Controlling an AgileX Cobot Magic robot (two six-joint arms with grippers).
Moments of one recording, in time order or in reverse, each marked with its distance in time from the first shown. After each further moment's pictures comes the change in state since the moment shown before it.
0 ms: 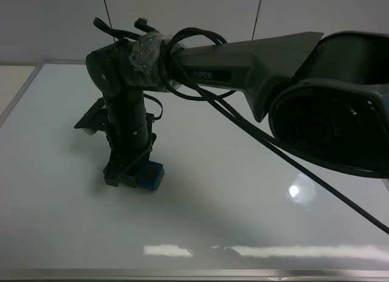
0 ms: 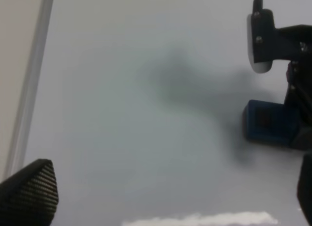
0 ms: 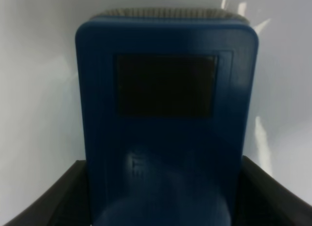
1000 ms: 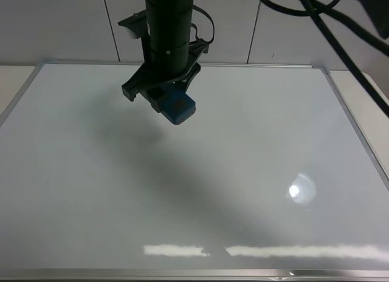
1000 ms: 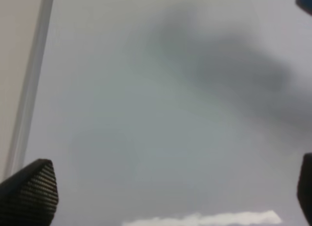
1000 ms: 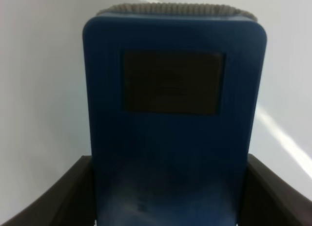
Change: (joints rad) left arm 0.000 0.000 0.000 0.000 0.000 0.000; right arm -0.143 -0.301 0.076 -0.196 0.024 0.438
